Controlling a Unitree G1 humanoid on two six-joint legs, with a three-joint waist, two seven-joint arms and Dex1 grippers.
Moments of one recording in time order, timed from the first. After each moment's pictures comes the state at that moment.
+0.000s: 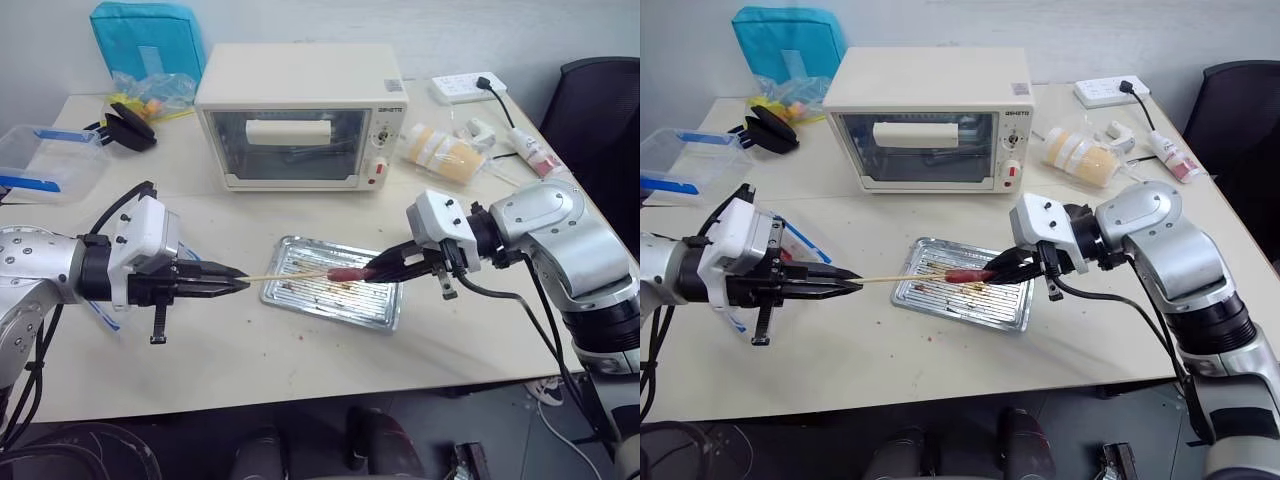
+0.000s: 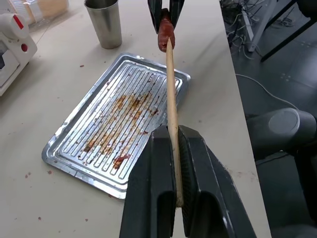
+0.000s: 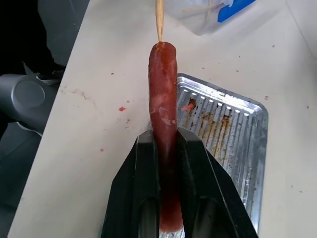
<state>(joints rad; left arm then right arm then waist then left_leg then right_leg) -0.31 1.07 0.25 -0.46 -0.72 0.63 -1.13 -0.81 -0.78 0.23 -0.16 0.36 0.50 1.42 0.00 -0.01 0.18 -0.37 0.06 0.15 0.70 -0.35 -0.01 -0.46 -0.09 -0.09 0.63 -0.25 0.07</state>
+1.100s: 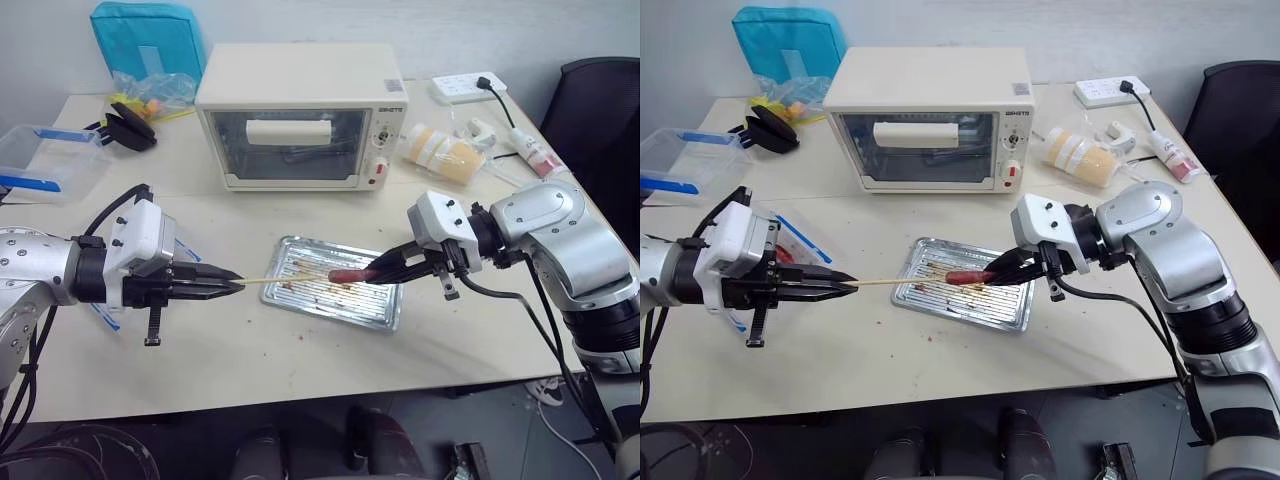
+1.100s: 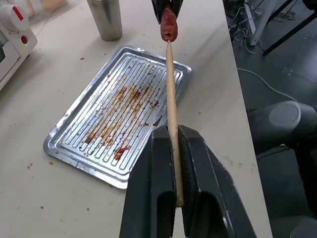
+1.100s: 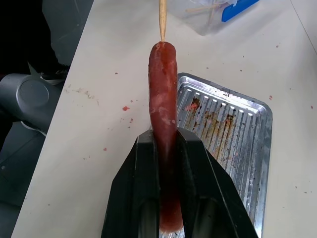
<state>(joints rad) -0.28 1.08 0.27 -0.45 -0.70 0.62 -1.16 -0.80 -0.79 0.23 -0.18 0.37 0.50 1.44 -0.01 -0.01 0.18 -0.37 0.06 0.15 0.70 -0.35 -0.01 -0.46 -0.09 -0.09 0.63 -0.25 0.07</state>
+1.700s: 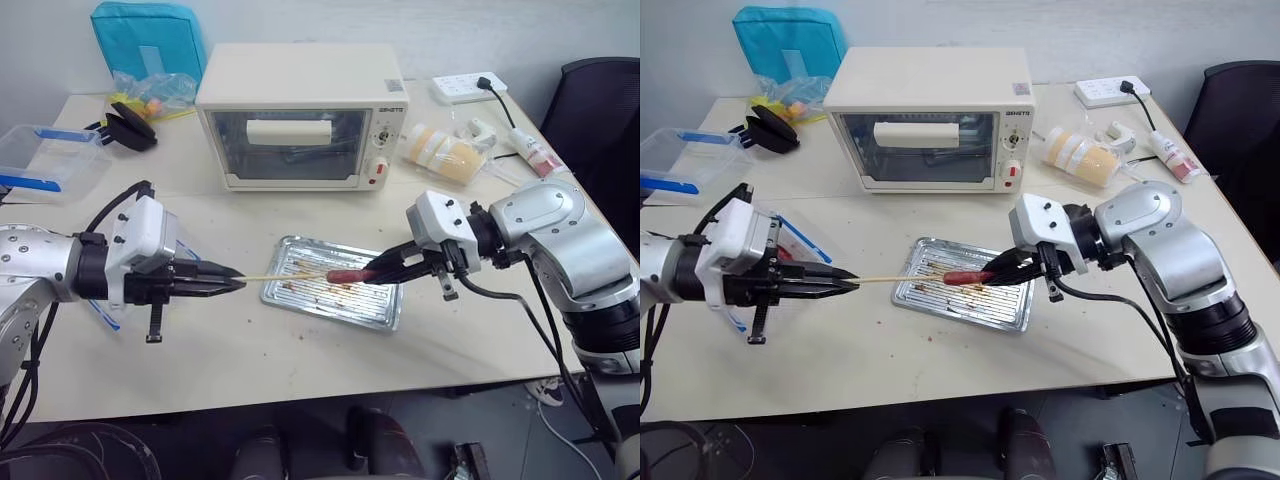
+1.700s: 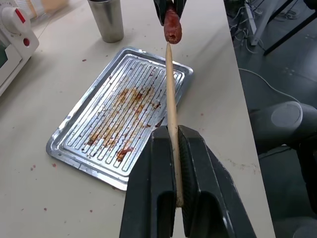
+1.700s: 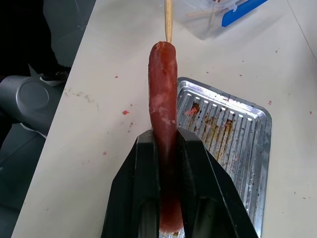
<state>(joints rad) -0.31 1.08 0.26 -0.44 -0.70 0.62 -1.16 -0.80 -0.78 0.23 -0.18 0.37 0.50 1.43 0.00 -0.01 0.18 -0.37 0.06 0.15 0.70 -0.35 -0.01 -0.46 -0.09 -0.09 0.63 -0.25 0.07</state>
